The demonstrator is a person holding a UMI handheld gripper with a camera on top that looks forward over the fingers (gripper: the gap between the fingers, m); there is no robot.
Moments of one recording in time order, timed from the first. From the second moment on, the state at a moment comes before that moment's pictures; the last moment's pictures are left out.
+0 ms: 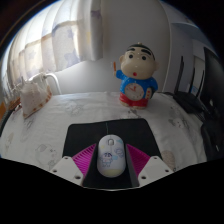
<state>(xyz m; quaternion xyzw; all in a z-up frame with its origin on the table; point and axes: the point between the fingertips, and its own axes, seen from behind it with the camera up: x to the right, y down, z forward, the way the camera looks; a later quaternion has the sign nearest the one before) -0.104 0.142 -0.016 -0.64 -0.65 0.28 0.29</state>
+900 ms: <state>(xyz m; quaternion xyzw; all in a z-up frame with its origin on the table) 0.106 0.106 0.118 -0.64 -0.67 0.25 0.26</state>
